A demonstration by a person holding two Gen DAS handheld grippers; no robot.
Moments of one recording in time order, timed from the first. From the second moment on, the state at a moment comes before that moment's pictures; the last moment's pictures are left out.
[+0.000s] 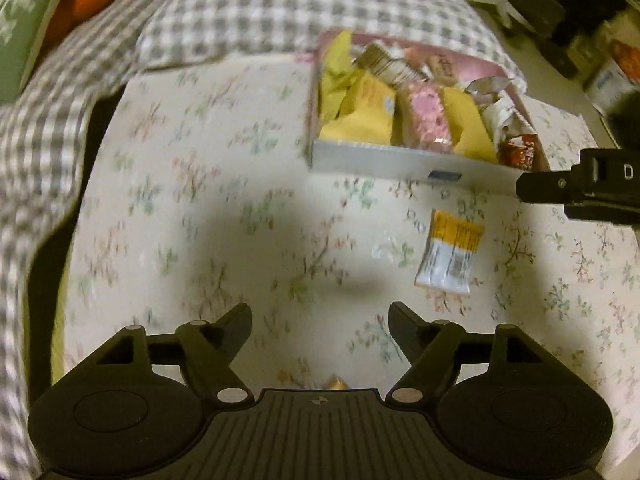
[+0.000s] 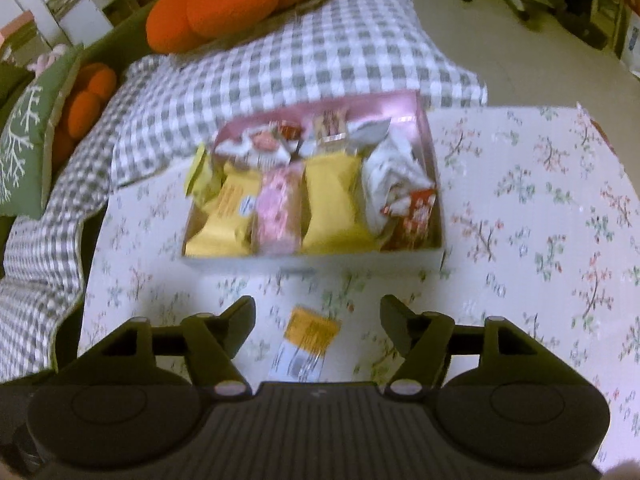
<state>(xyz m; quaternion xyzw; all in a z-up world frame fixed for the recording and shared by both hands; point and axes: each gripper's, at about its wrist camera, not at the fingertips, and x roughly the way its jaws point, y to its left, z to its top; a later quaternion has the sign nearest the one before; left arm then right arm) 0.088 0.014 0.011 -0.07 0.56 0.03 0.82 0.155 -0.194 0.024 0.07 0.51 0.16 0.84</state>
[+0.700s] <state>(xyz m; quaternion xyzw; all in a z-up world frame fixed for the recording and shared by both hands) 0.024 -0.038 -0.045 -0.11 0.60 0.10 0.79 0.133 -0.184 -0.001 0.03 0.53 0.17 0.83</state>
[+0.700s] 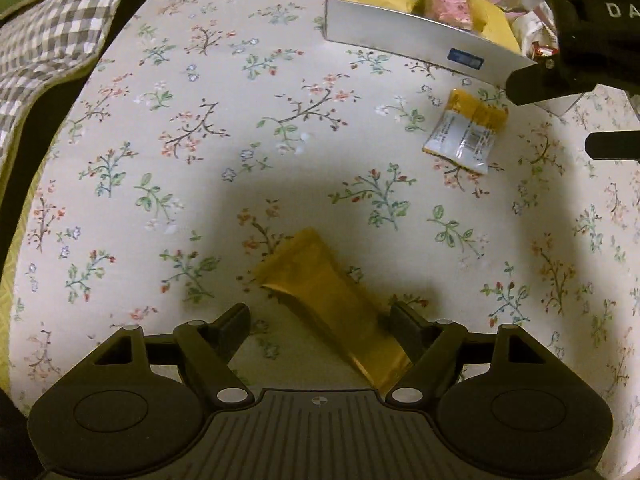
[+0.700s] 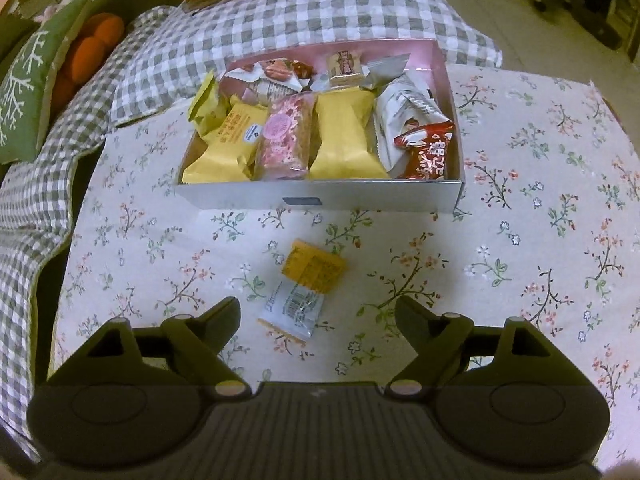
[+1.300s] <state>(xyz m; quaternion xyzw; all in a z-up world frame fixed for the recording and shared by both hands) 0.029 -0.051 -0.041 -0.08 0.56 0.05 0.82 0.135 -0.181 -0.002 0.02 0.53 0.18 0.83</state>
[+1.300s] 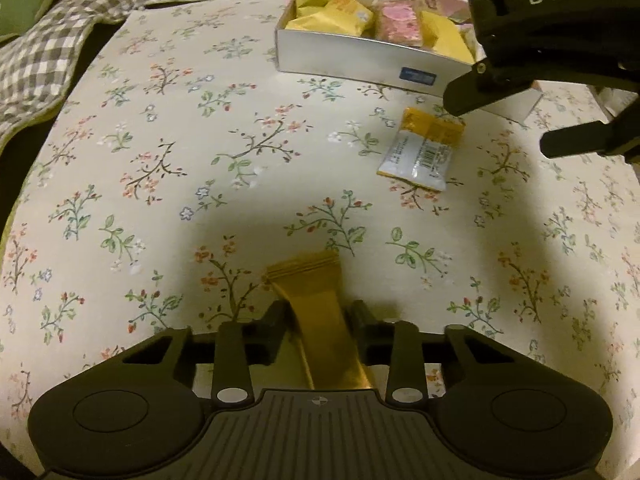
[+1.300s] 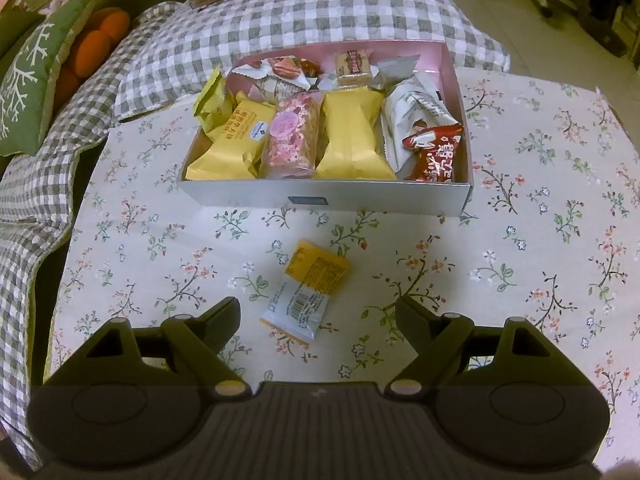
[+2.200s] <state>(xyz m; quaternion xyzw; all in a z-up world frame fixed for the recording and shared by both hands) 0.084 0.000 -0.011 -0.03 0.52 0.05 0.85 0.149 -0.196 -0.030 0.10 0.55 0.14 0.82</state>
